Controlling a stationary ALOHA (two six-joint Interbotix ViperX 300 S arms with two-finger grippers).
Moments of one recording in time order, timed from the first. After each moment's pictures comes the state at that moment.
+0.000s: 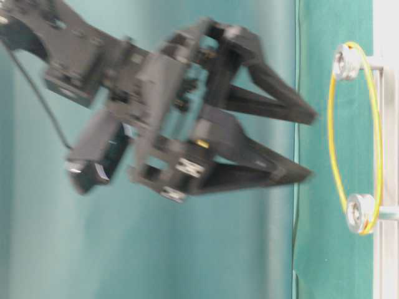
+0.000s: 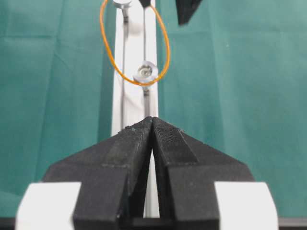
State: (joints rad) left arm -0.02 -0.96 0.98 0.03 0.43 -0.01; right arm 0.08 0.09 0.24 -0.18 0.74 1.21
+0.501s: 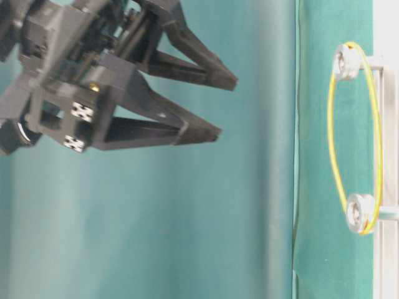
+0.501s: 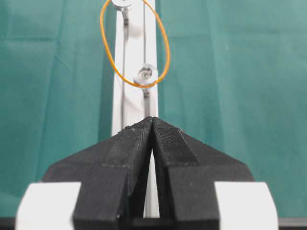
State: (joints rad) left arm -0.02 -0.96 0.98 0.03 0.43 -0.01; right arm 0.08 -0.06 0.24 -0.18 0.87 1.19
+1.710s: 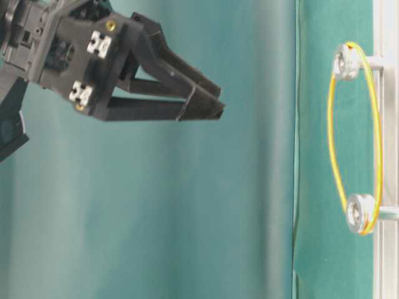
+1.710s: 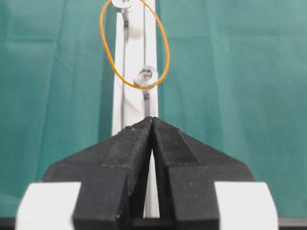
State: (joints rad) left arm -0.02 -0.96 0.98 0.03 0.43 -0.01; right arm 0.08 -0.07 0.24 -0.18 0.89 0.63
